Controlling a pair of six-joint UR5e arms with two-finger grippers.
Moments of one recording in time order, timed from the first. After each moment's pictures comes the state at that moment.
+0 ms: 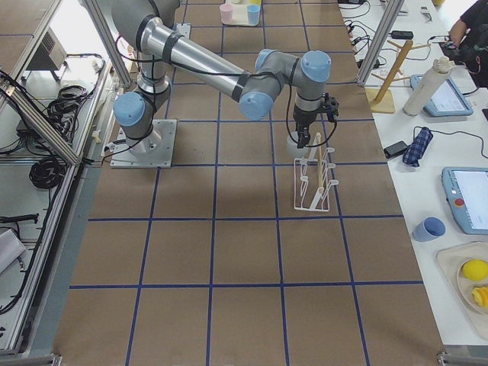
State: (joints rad) left arm -1.37 -1.62 -1.61 -1.49 1.47 0.16; right arm 1.14 -1.24 1.50 -1.89 -1.57 -0.45
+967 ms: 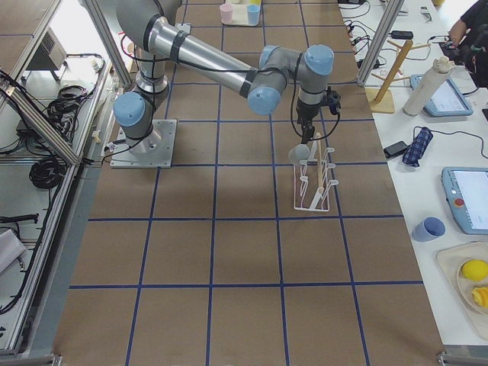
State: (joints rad) left arm -1.64 -1.57 -1.50 -1.58 1.59 -0.06; right arm 1.23 -1.28 1.49 -1.83 -1.58 -0.42
